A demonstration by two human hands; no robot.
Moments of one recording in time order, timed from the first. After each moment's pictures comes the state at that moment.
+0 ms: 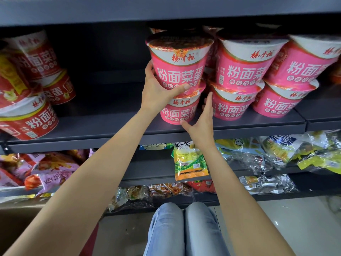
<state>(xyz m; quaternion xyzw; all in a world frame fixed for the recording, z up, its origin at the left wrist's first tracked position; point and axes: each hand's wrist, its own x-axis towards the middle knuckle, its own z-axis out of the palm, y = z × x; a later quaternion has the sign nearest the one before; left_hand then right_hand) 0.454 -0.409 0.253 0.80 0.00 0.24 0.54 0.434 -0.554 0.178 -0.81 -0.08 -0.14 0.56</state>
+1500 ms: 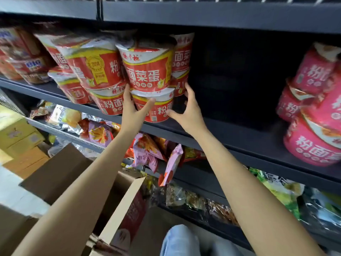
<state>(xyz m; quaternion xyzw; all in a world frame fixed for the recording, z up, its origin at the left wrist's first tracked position) 0.276 -0.097 0.214 0.74 0.25 0.36 0.52 0.380 -0.236 0.223 -0.74 -0.36 0.10 0.56</state>
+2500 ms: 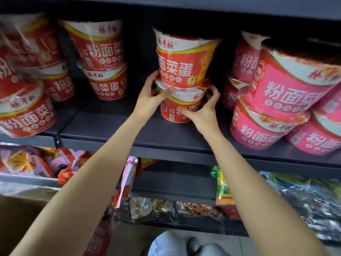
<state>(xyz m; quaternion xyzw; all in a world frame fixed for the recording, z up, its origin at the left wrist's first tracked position) 0.436 -0.197 0.221 0.74 0.04 0.19 0.65 0.483 -0.359 0.195 -0.75 -0.18 -0.06 0.64</state>
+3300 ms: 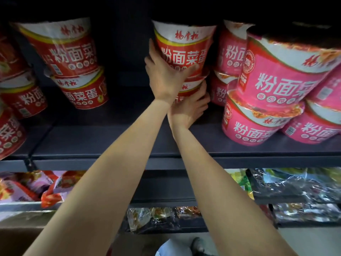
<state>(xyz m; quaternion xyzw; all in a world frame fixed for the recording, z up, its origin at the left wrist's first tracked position) 0.518 -0.266 0.253 0.78 0.09 0.38 0.48 0.507 -0.303 0.194 -0.81 0.12 -0.25 0.52</state>
